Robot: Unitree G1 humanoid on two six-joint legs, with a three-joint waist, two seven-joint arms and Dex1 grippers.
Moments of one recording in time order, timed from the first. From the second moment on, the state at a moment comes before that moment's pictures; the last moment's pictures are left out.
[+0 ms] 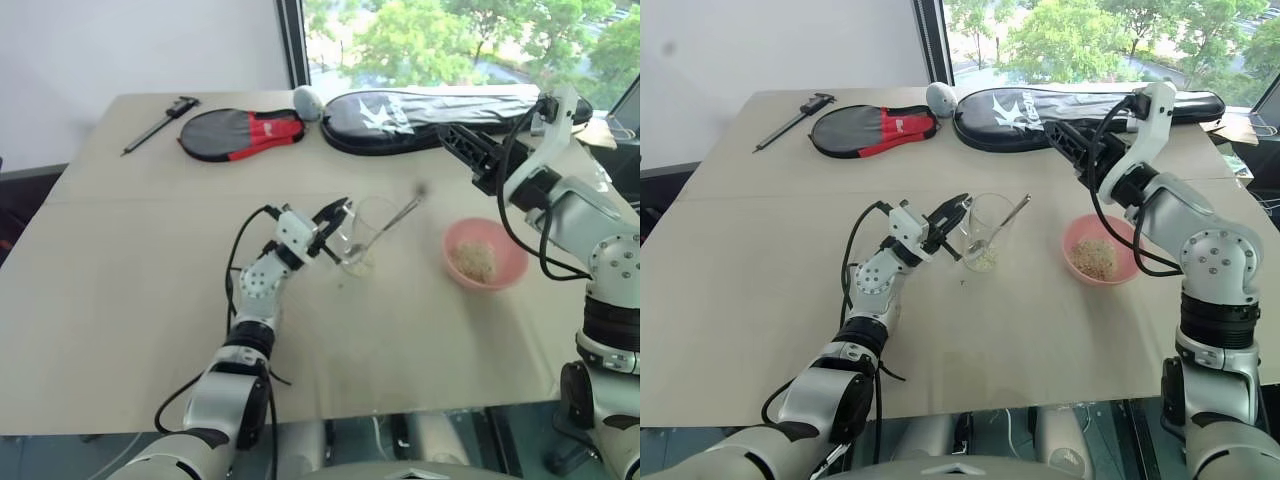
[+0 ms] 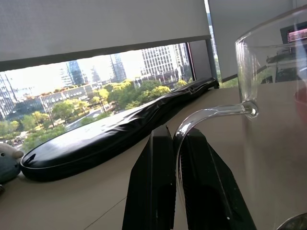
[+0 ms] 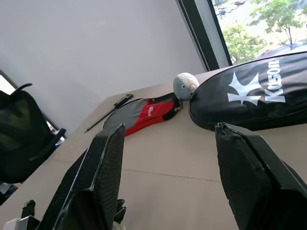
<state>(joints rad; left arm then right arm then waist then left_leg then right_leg) -0.63 0.16 0.03 0.86 -0.14 -0.81 -0.76 -0.65 -0.48 -0.21 -0.22 1.18 0.85 0.00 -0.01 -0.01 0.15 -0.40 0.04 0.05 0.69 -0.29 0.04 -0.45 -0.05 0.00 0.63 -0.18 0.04</state>
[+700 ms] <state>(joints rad) -0.63 0.17 0.03 0.87 -0.14 -0.81 -0.75 -0.65 -0.48 -0.22 -0.22 1.17 0.86 0.02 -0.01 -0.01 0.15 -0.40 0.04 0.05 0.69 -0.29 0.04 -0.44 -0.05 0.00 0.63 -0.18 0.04</state>
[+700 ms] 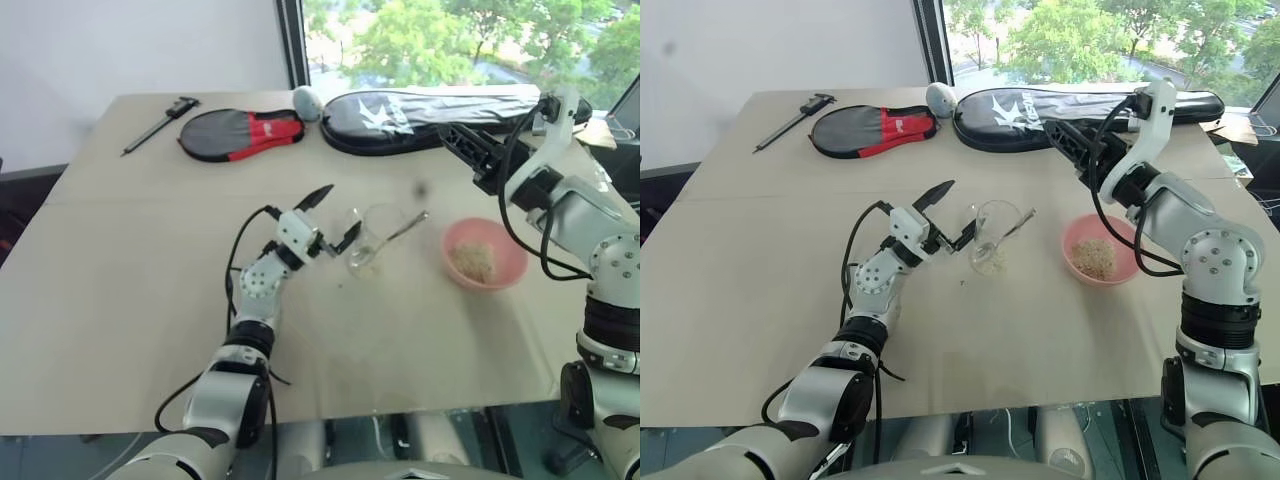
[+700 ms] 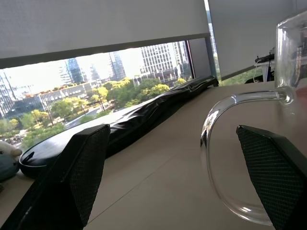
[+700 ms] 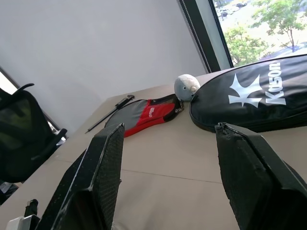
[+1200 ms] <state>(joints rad) -0.57 0.18 0.01 0.81 -0.14 -0.79 -0.77 -0.65 -0.47 -0.24 -0.22 1.17 0.87 0.02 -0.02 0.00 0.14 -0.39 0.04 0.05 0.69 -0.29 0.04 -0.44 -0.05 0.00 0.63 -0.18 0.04</state>
